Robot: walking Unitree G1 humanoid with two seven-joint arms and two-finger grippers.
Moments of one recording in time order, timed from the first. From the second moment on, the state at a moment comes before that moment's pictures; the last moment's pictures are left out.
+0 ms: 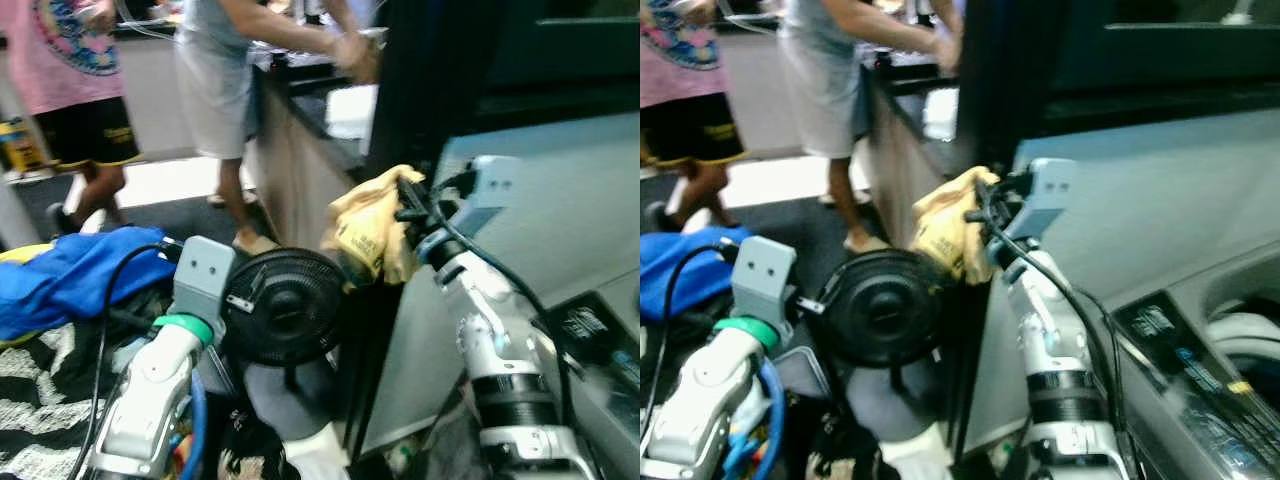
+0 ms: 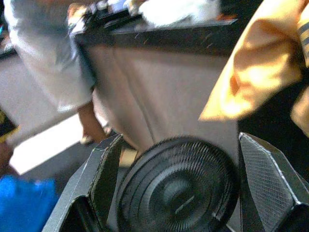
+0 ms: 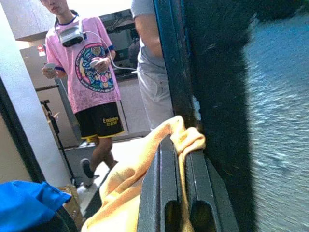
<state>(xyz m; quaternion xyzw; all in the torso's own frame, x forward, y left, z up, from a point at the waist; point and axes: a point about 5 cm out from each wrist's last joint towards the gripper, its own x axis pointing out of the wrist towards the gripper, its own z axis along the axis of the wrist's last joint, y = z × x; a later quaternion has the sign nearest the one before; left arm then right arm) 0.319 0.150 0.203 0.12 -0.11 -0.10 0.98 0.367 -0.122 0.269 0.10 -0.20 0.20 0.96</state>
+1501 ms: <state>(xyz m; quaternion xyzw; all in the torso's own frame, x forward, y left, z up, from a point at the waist) 0.328 0.167 0.214 0.06 -0.12 -0.06 0.99 0.363 -0.126 0.306 0.16 -0.24 0.20 0.94</state>
